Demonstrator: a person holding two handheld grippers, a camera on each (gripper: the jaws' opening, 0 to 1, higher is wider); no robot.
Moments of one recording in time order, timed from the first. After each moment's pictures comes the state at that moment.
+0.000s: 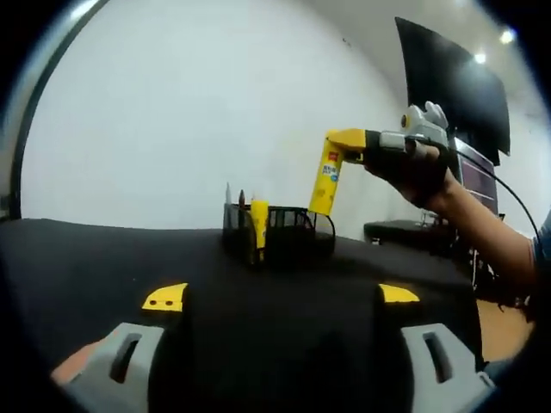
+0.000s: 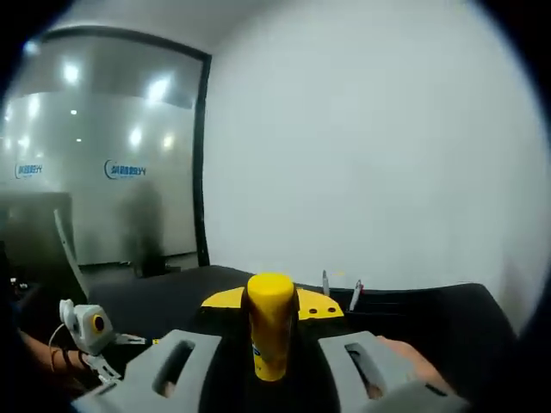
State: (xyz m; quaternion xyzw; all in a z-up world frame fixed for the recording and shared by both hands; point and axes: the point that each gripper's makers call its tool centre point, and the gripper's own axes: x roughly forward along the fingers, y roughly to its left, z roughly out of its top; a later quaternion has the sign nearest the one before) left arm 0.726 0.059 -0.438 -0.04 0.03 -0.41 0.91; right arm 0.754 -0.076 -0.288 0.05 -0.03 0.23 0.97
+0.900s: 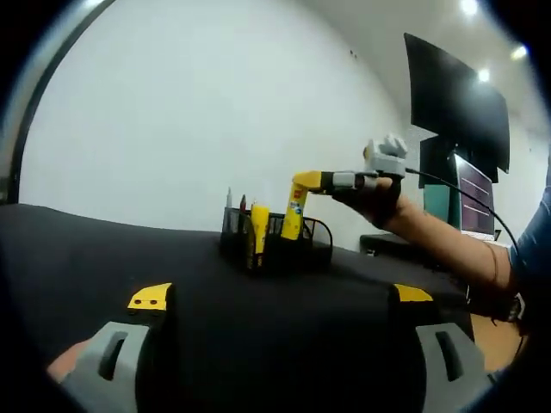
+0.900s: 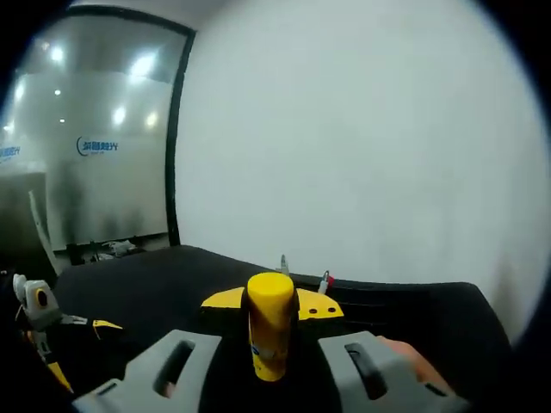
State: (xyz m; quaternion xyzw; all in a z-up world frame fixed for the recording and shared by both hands) left arm 0.727 0.060 -0.435 -0.07 0.02 -0.41 0.91; right arm 0.835 -0.092 -0.335 0.02 0.02 0.20 0.98
